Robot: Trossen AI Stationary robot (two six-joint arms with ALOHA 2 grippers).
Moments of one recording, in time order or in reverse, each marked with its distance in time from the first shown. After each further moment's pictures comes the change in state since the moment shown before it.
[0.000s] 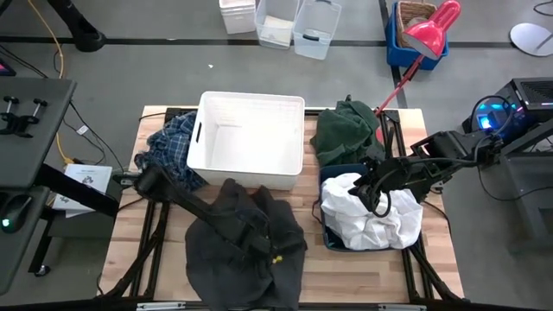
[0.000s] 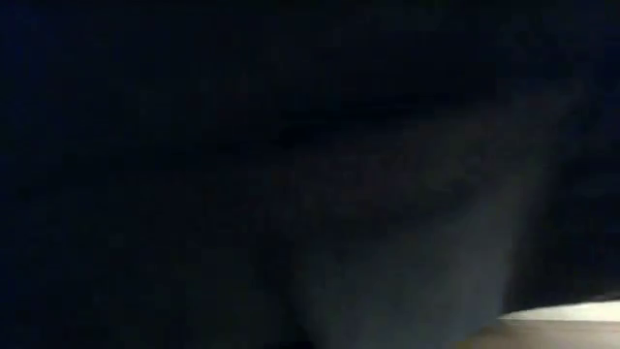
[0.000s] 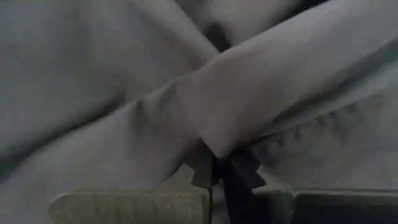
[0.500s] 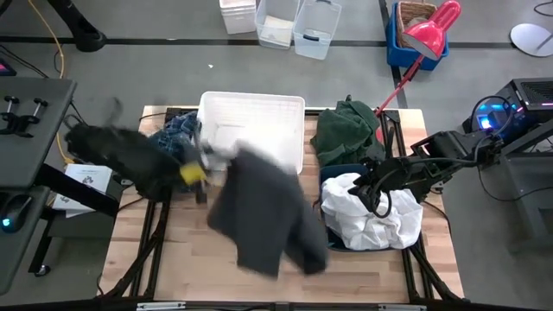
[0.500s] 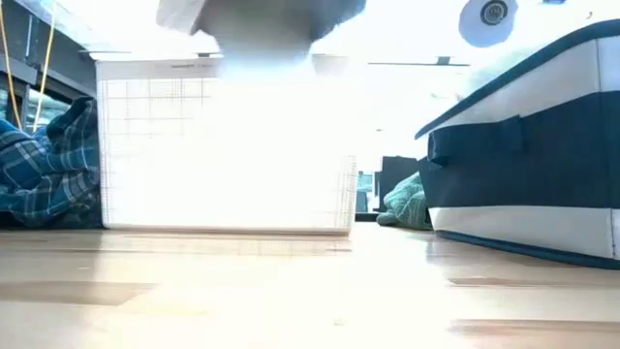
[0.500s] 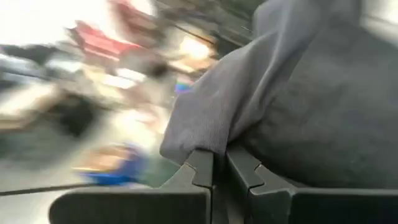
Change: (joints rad) left arm 0.058 -0.667 0.386 0.067 -0.638 0.220; right arm 0.000 0.000 0.000 0.004 0.011 -0.036
